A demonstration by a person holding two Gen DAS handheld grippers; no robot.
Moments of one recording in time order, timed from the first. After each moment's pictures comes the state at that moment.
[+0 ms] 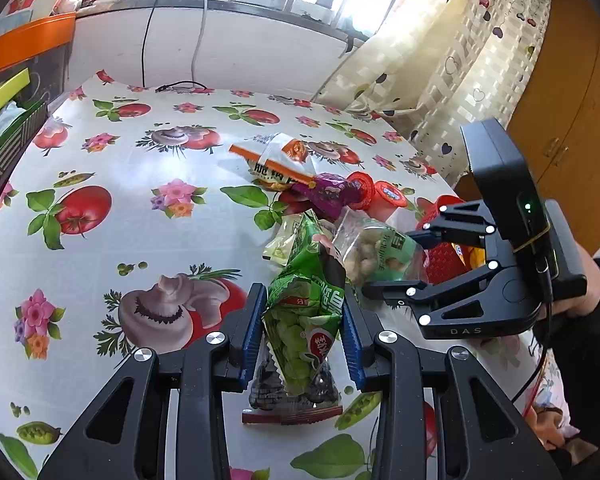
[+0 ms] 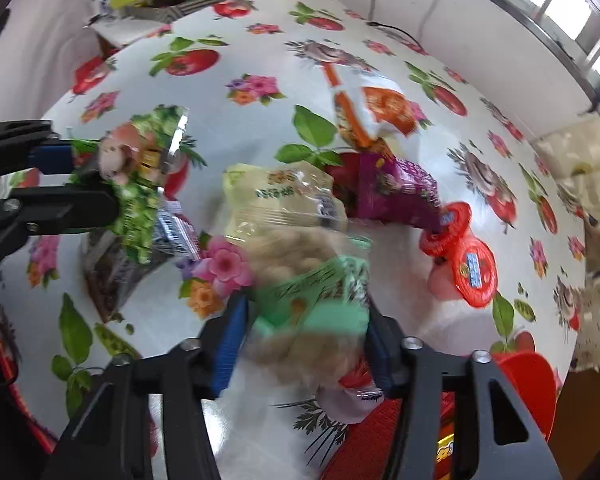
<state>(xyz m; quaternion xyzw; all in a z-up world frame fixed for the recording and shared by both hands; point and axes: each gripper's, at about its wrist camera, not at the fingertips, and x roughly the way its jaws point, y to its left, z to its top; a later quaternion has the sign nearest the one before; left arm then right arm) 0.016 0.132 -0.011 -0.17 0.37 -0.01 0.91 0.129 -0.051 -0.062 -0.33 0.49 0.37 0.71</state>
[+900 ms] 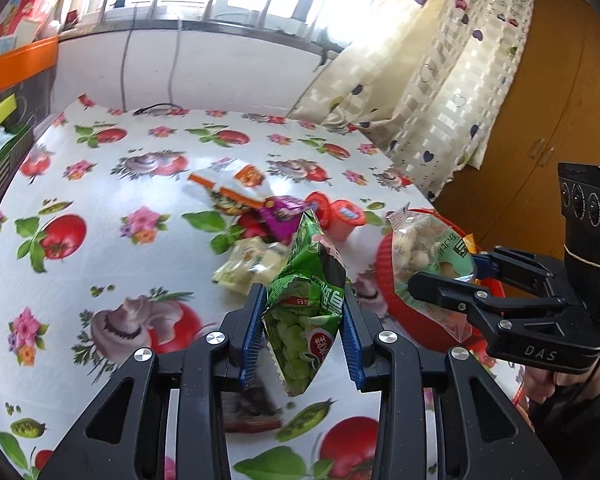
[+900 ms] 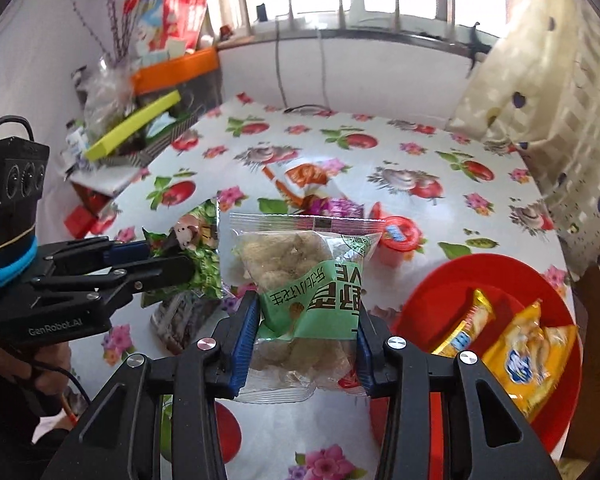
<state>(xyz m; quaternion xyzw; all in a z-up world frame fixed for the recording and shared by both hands) 0.024 0.093 0.020 -0.15 0.35 -0.03 0.92 0.083 -0.131 0.018 -0.11 0.42 0.32 0.84</state>
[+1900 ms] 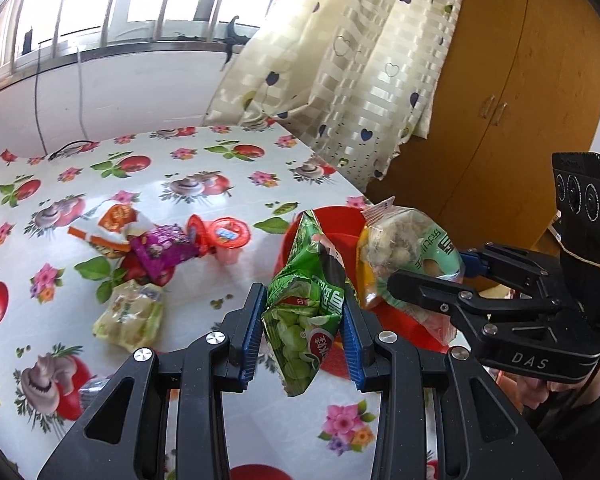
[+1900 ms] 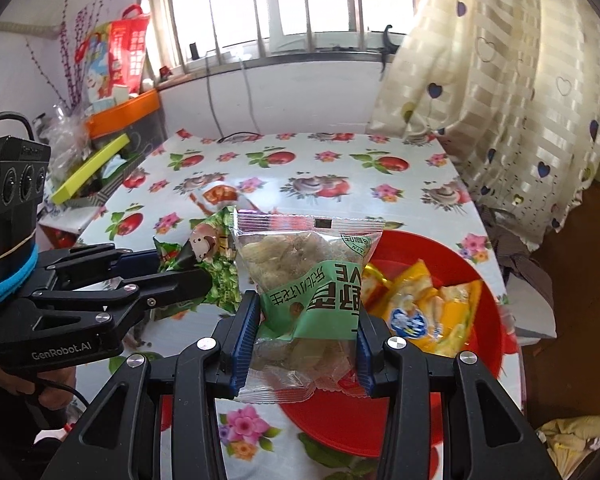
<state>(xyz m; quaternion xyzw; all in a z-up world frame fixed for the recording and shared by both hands) 0.072 -0.007 0.043 -0.09 0.35 -0.12 0.92 0.083 -0.229 0.040 -0.07 0.40 0.24 0.88</state>
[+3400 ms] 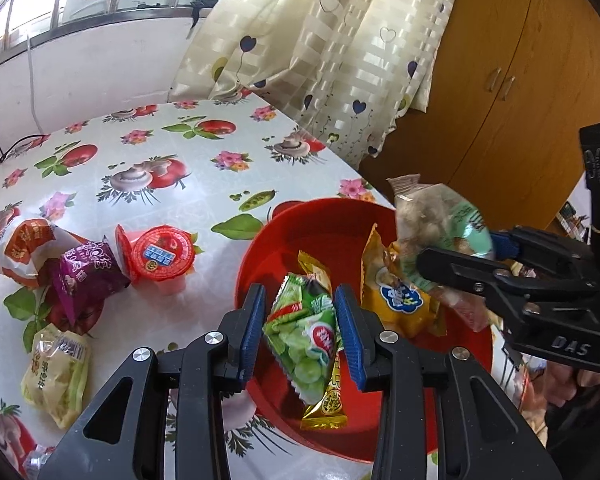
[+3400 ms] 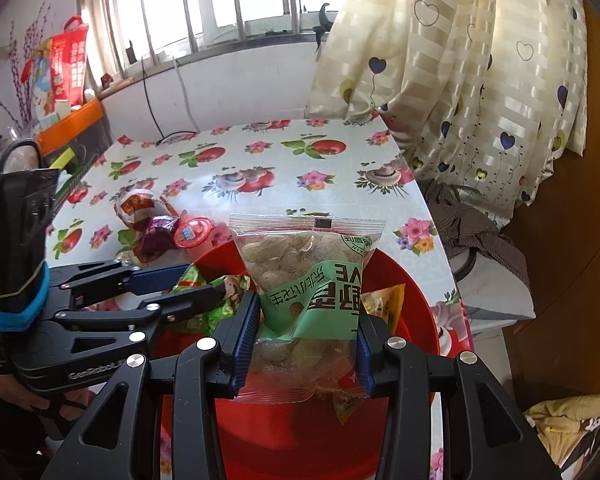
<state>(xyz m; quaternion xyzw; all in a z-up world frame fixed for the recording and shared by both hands) 0.156 -0.044 0.000 -0.09 0.39 -0.14 0.91 0.145 -0.275 0.018 -0.06 0.43 0.18 0.88</state>
